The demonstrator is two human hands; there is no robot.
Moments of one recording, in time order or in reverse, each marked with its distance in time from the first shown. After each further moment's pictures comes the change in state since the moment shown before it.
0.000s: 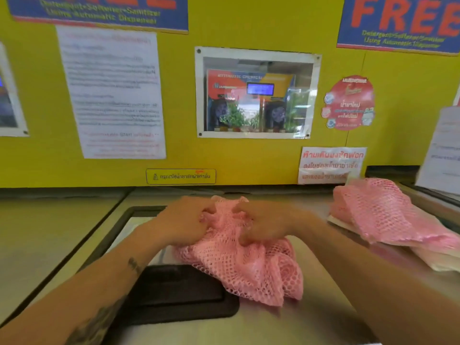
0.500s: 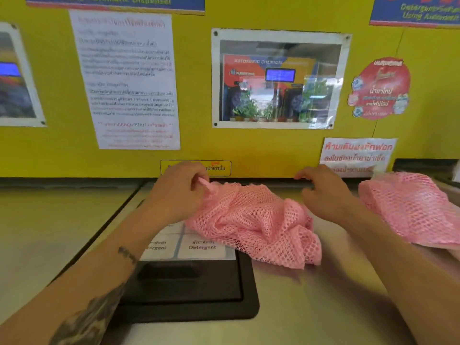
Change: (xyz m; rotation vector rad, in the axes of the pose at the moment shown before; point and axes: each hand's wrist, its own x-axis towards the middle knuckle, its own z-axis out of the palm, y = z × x) left_hand -0.006 -0.024 -0.032 -0.188 0.397 -0.086; right_hand 0.010 0.071 -0.009 0.112 0.638 0.123
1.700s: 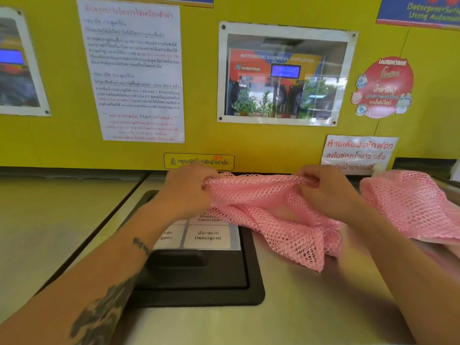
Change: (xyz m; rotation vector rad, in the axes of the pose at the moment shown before) left_hand -0.006 0.001 0.009 0.078 -0.106 0.007; right_hand -0.023 -0.023 -0.012 0.235 0.024 -0.115
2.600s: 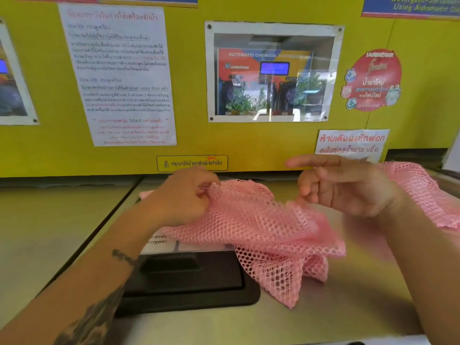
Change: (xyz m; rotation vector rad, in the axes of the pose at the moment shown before) left_hand -0.009 0.014 -0.016 -0.030 -0.169 0.130; right_hand -0.009 0.003 -0.043 1.157 -0.669 0.043
